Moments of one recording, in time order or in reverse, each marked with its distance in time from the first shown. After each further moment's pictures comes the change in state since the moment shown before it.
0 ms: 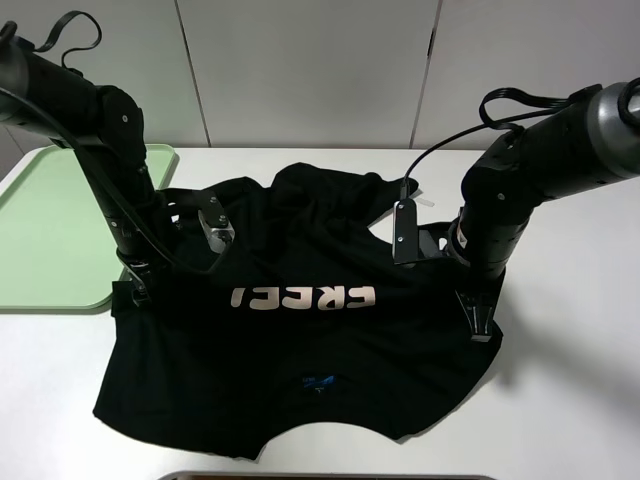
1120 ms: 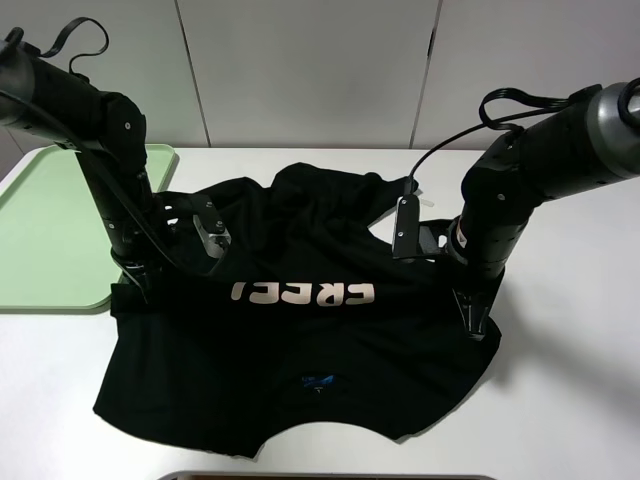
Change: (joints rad) left arm -0.001 0.009 0.000 0.086 -0.002 -0.086; right arm 0.000 0.000 0.000 -0.012 -0.010 0.104
